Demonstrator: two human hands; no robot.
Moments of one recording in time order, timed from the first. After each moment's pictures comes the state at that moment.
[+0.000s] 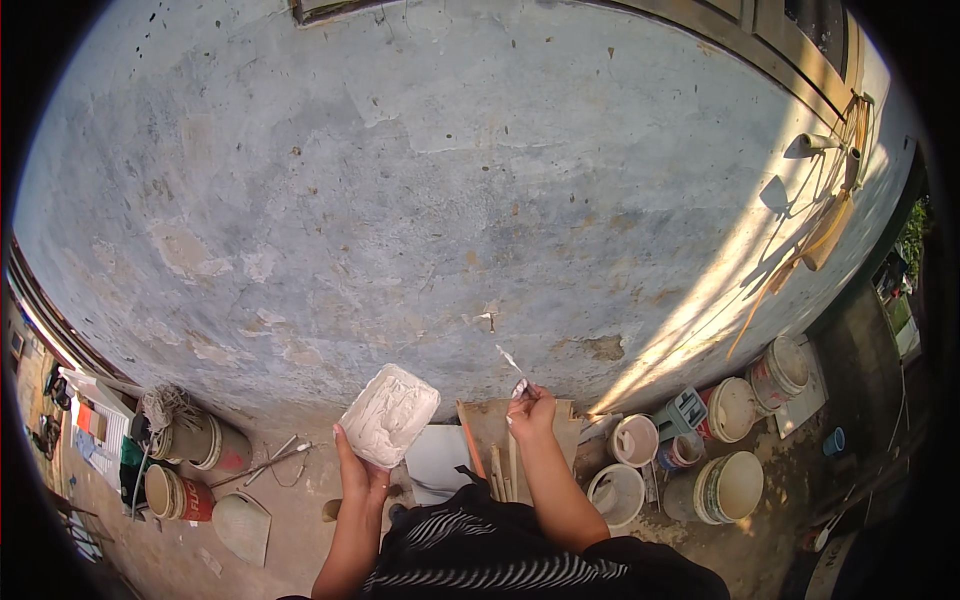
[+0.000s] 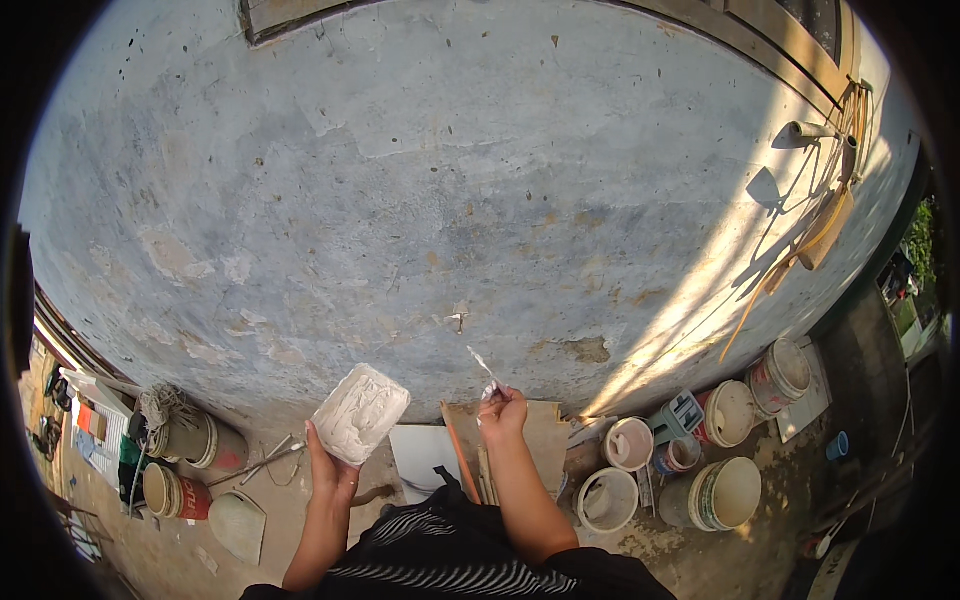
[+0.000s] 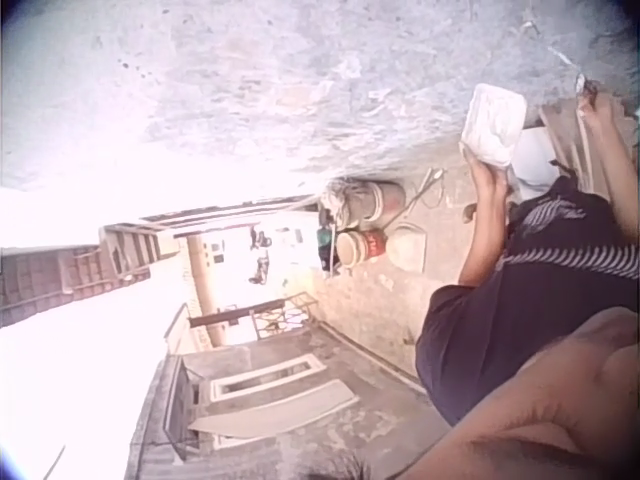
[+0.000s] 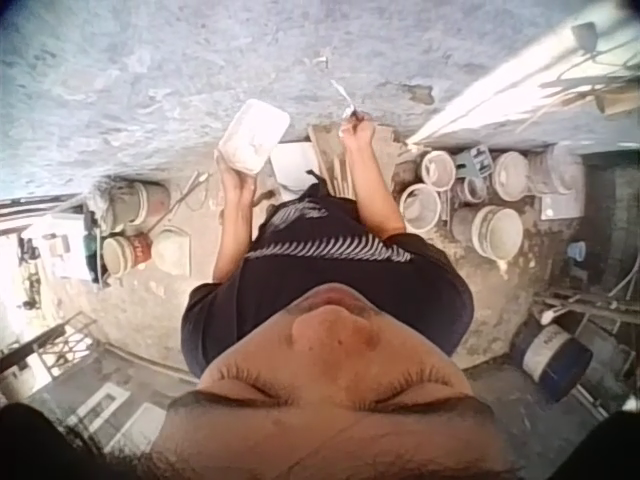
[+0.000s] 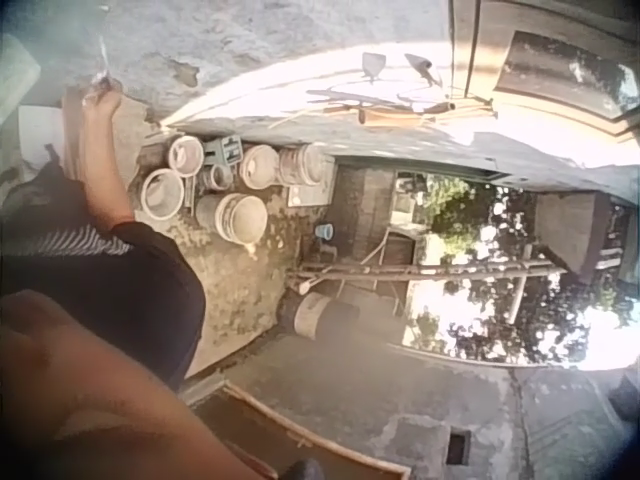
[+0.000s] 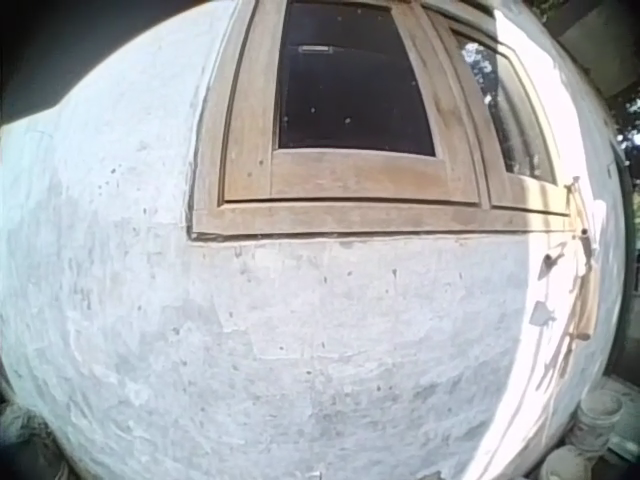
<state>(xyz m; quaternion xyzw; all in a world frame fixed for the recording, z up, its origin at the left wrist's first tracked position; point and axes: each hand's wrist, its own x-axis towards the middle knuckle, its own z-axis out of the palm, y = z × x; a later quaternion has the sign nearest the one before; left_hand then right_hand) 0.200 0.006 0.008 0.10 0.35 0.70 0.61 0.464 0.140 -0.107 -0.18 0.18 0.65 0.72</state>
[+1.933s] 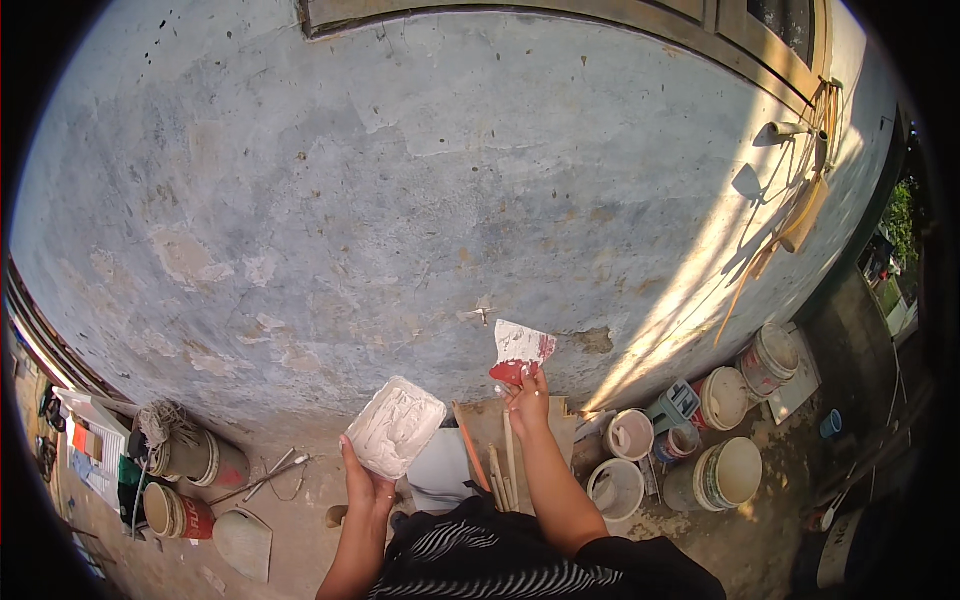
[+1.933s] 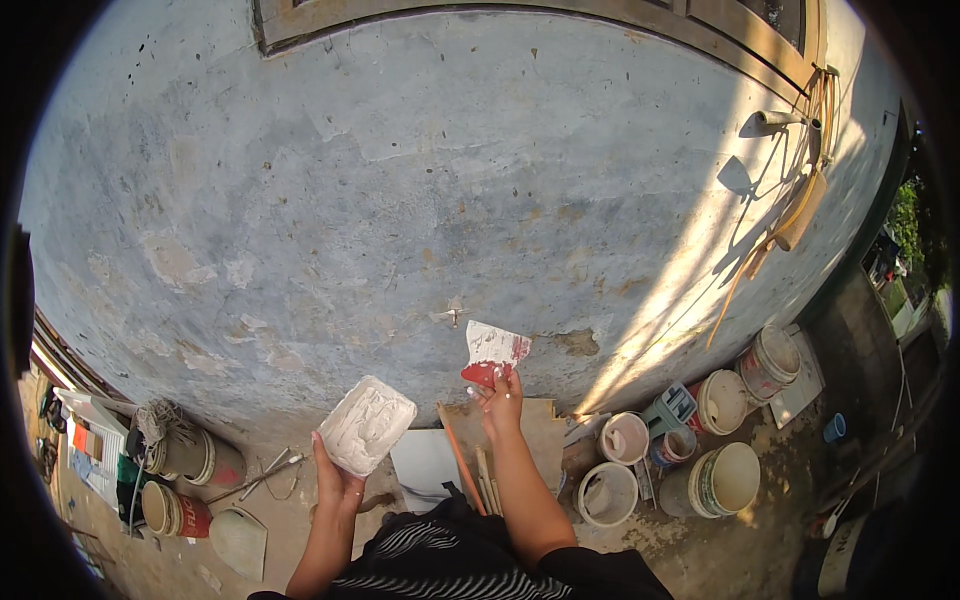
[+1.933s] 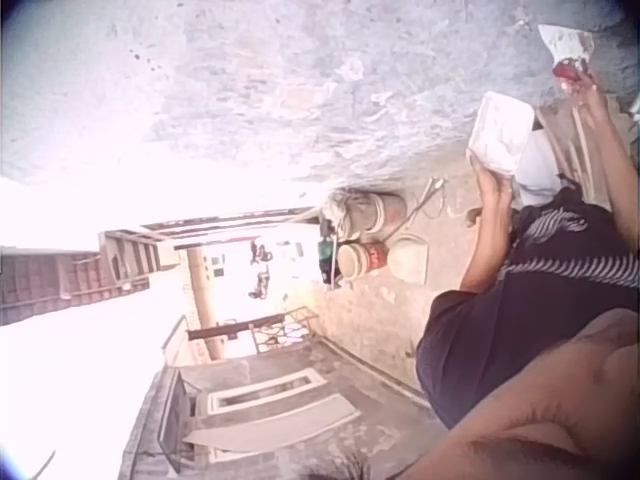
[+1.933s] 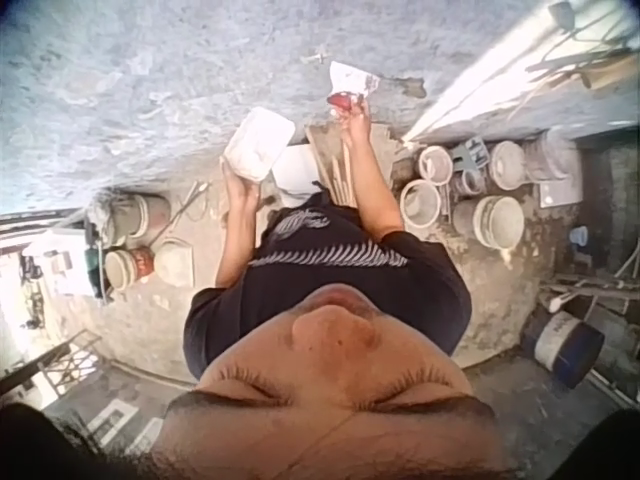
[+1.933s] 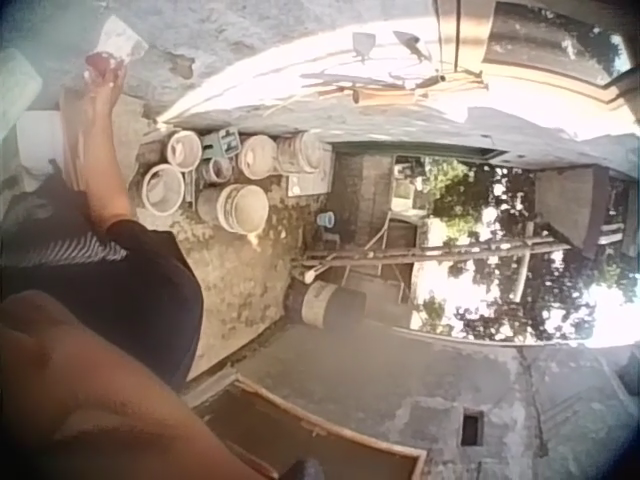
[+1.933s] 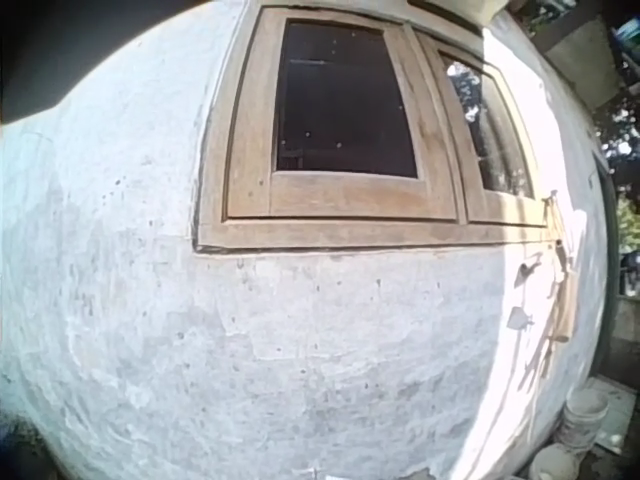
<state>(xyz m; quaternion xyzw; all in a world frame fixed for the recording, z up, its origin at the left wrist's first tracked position) 0.197 -0.017 -0.001 0.11 0.35 0.68 0.63 0.459 0.119 -0.078 -0.34 -0.15 0.62 0.69</state>
